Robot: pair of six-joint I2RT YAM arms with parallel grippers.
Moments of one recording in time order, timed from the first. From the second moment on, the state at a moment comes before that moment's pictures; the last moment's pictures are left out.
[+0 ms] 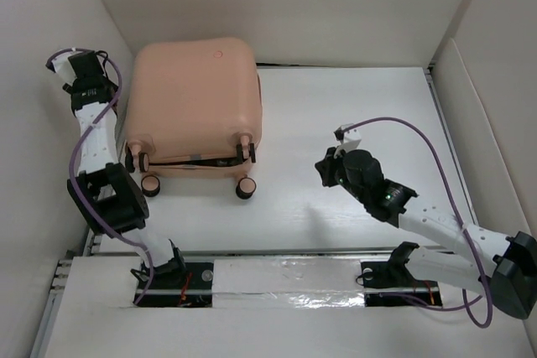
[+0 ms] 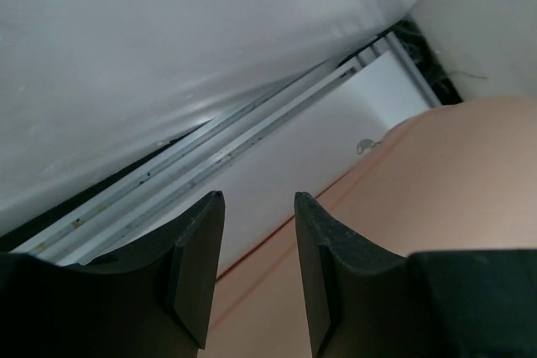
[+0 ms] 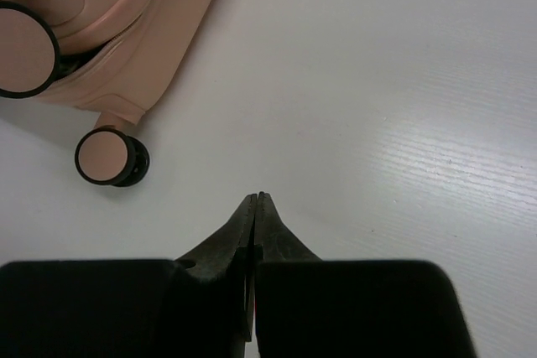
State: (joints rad) left arm 0.34 1.63 1.54 -0.43 -0.33 -0.54; right arm 0.79 1.00 0.63 -0.01 0.27 0.40
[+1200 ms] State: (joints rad) left arm -0.46 1.21 0.50 0.08 -0.26 -0.90; right arm 0.06 1.74 1.34 -0.14 0.00 0.30
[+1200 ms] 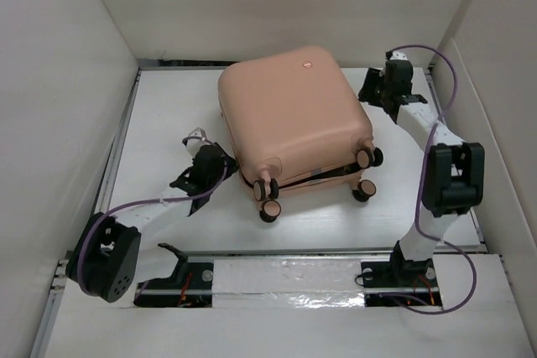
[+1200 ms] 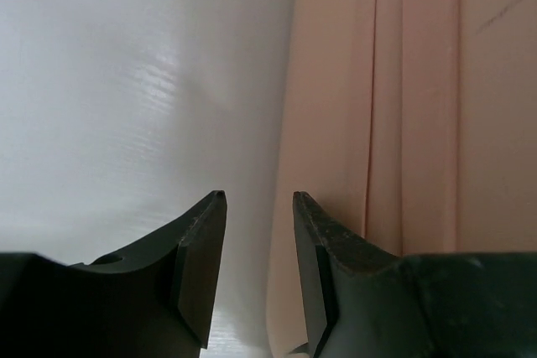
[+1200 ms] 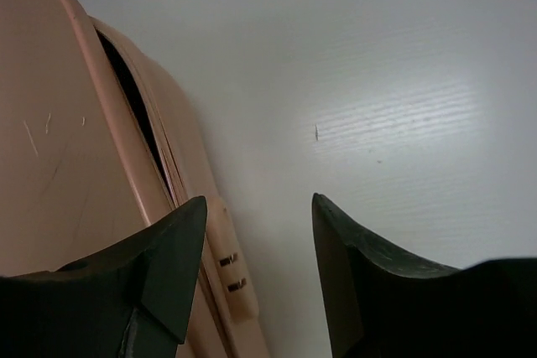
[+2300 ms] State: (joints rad) left arm -1.49 0.93 0.86 -0.48 -0.97 -1.10; right arm 0.18 1.35 1.54 -0.27 -0.11 0.21
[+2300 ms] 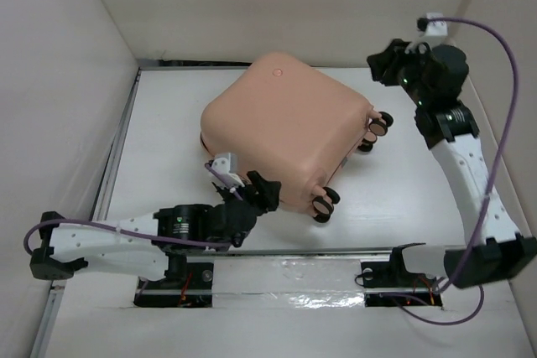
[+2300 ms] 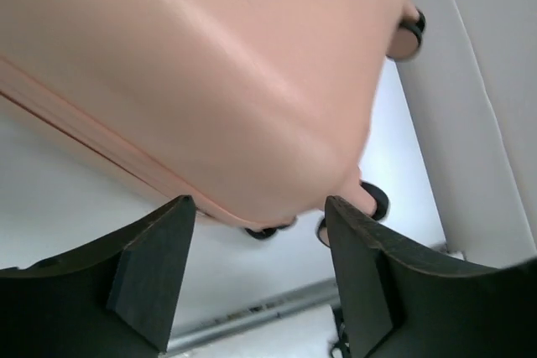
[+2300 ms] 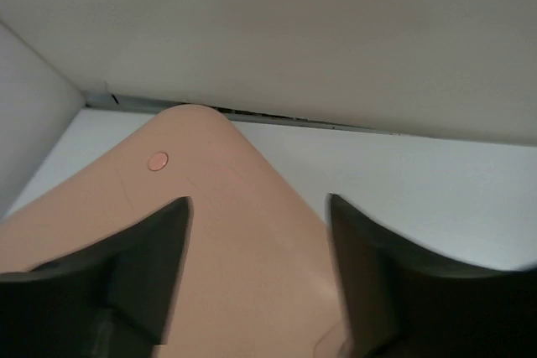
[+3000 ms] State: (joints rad) left arm -0.07 1.44 1.16 0.03 -0.19 -0.73; right arm 0.20 1.03 0.60 -0.05 0.00 0.44
